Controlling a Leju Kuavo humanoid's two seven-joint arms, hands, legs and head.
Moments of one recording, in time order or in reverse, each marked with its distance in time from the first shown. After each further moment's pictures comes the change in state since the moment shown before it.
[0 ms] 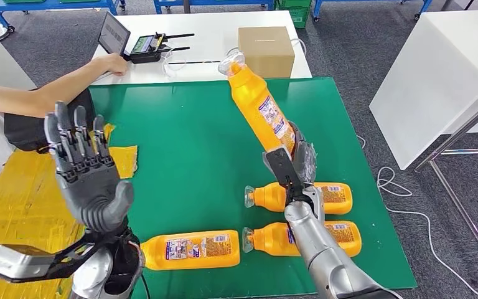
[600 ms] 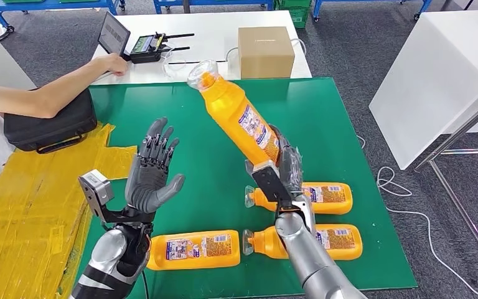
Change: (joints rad) left arm -0.108 0.066 -0.002 0.301 0.142 -0.233 0.332; right arm 0.127 0.018 0.113 -0.219 -0.004 0.057 -0.041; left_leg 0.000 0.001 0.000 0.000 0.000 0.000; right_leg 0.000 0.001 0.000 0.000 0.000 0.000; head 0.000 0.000
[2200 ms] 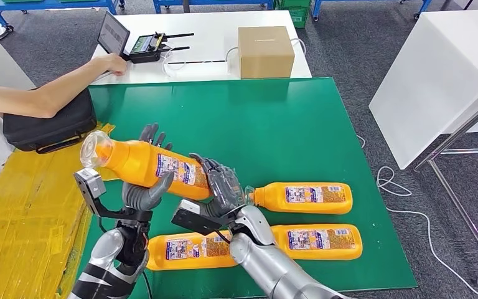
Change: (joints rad) left arm -0.004 -0.007 0.037 0.084 0.153 0.002 -0.009; right arm -0.070 0.113 0.387 0.241 0.229 -0.003 0.125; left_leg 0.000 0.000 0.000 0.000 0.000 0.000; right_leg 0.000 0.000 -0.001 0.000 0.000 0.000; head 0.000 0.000
